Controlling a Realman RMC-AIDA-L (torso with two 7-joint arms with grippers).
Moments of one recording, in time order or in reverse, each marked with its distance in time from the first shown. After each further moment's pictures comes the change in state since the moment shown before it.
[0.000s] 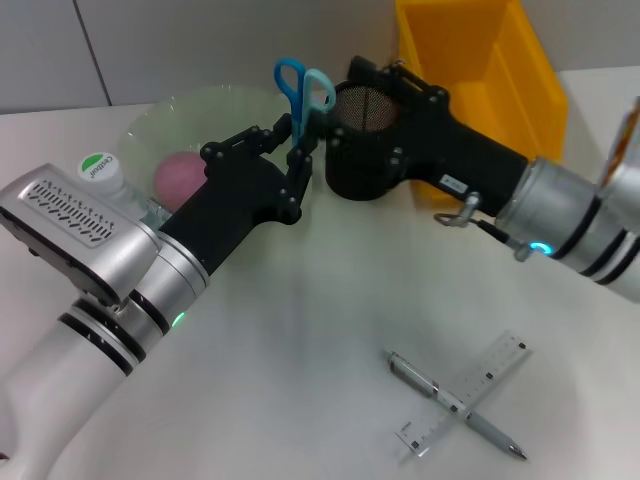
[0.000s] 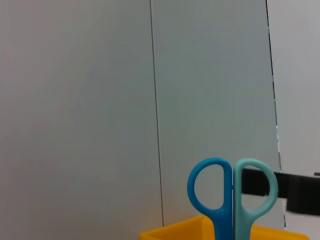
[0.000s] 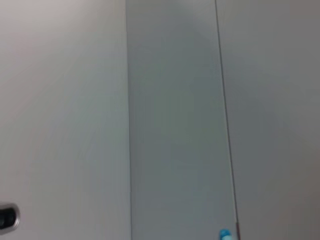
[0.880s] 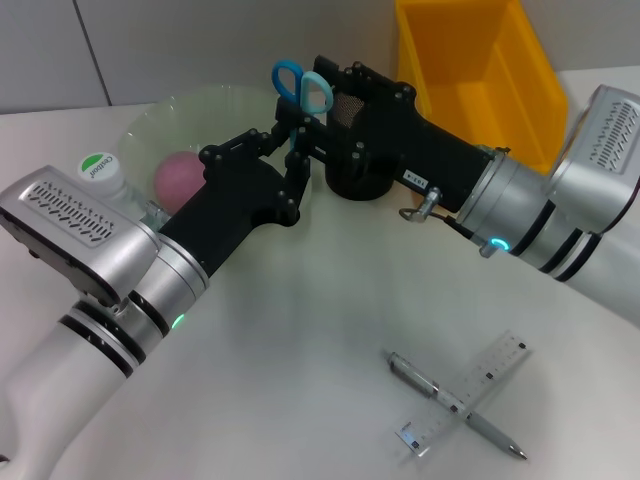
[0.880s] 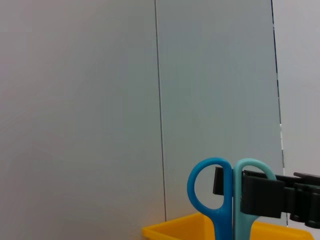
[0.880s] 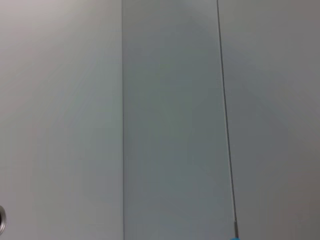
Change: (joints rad) left arm -0.003 0.000 0.012 -0.006 -0.026 -0.006 0.001; right arm 0.067 0.003 0.061 0.123 0.002 0.066 -0.114
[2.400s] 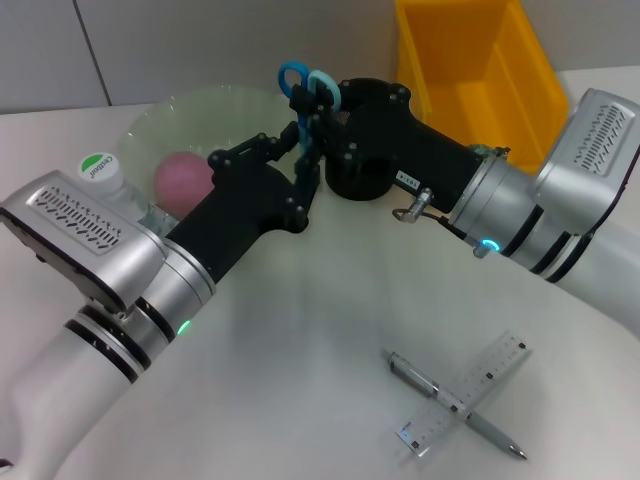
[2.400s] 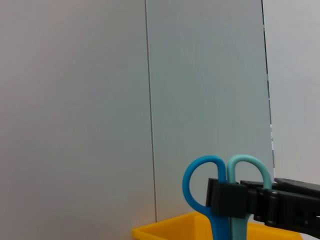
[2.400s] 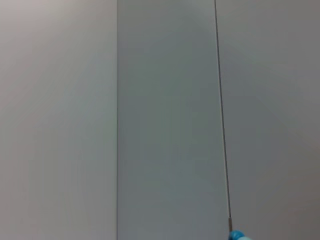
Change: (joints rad) left arm 0.001 0.000 0.020 0.002 0.008 0.008 -0.004; right arm 0.011 0.000 0.025 0.033 -0.001 0.026 -0.043
